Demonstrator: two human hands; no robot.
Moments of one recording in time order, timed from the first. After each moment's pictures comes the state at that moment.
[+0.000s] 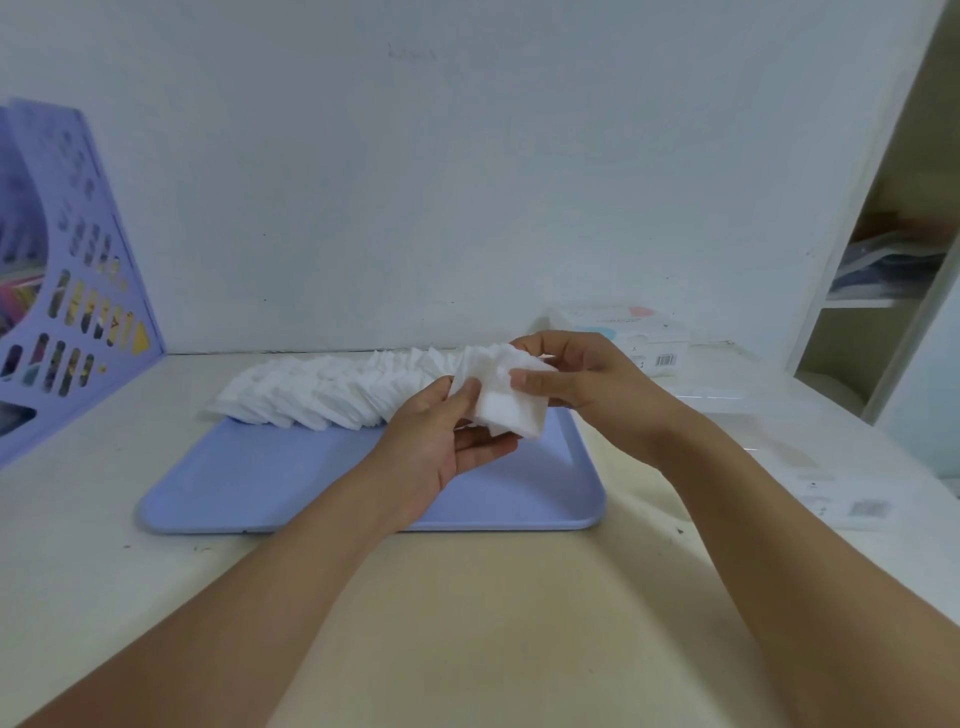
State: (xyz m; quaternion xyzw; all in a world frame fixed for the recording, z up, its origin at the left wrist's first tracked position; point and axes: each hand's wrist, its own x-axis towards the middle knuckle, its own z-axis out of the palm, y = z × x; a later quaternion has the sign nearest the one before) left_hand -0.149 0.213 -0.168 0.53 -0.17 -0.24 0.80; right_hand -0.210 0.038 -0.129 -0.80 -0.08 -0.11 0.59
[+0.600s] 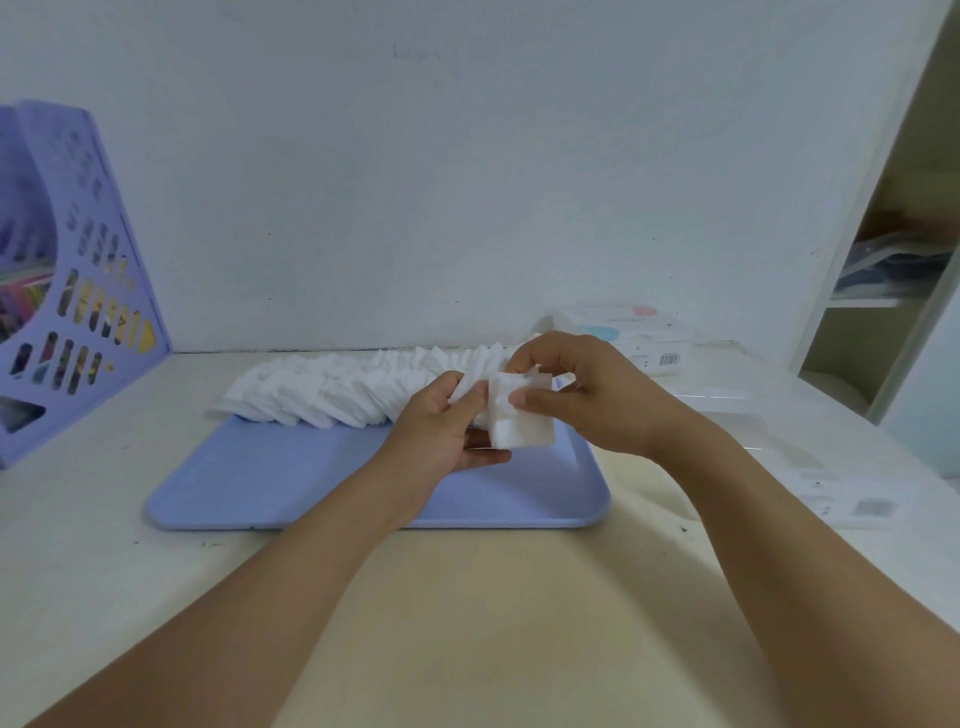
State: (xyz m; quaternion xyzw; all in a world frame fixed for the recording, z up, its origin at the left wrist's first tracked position) left_hand -0.147 0.214 -0.172 0.61 -0.21 -0.18 0.74; right_hand -0.207 0.036 -0.131 -0.91 -0.09 -0.19 0.36
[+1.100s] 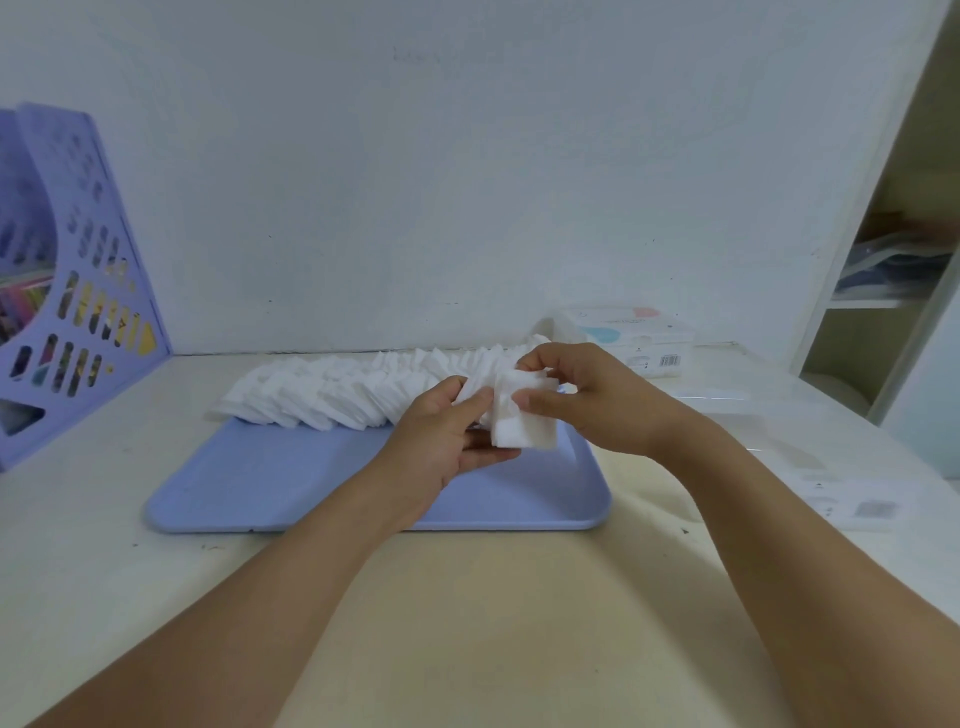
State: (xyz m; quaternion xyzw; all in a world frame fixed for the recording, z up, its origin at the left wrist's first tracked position) left_hand -0.147 0.213 -0.171 0.56 -0.20 -0.23 0.77; right_hand -0.205 0.032 -0.133 -0.90 -0.08 -0.14 0.39
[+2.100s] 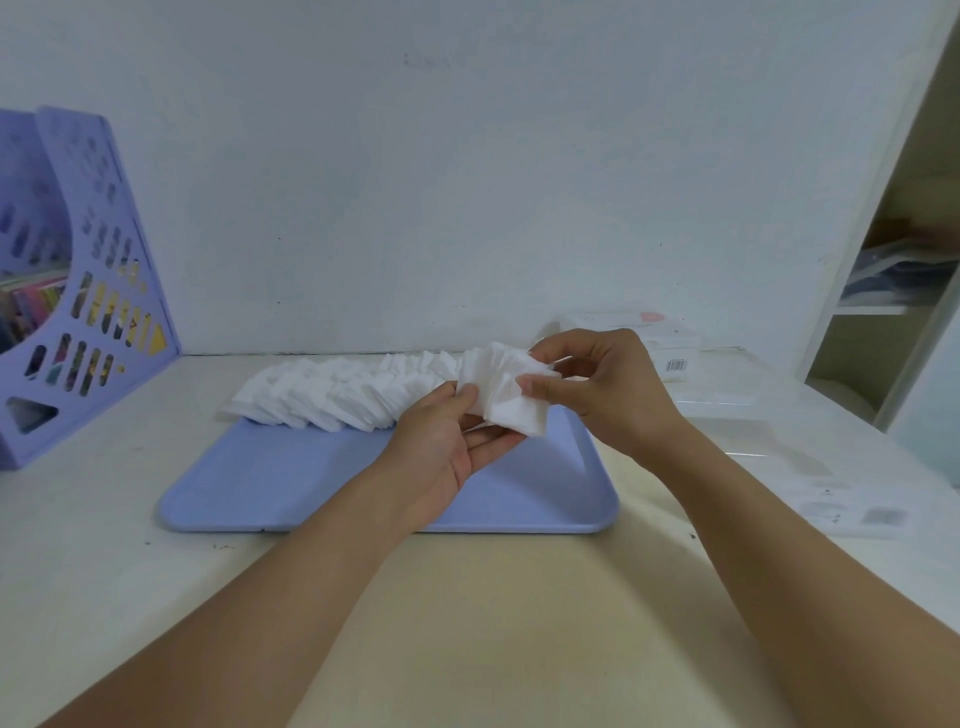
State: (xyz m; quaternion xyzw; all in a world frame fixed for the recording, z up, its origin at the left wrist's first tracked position) left_hand -0.146 0.214 -0.166 0.45 -0.12 -0.26 0.84; right_hand -0.200 0.041 -0.138 -0.81 -0.05 -0.28 0.52
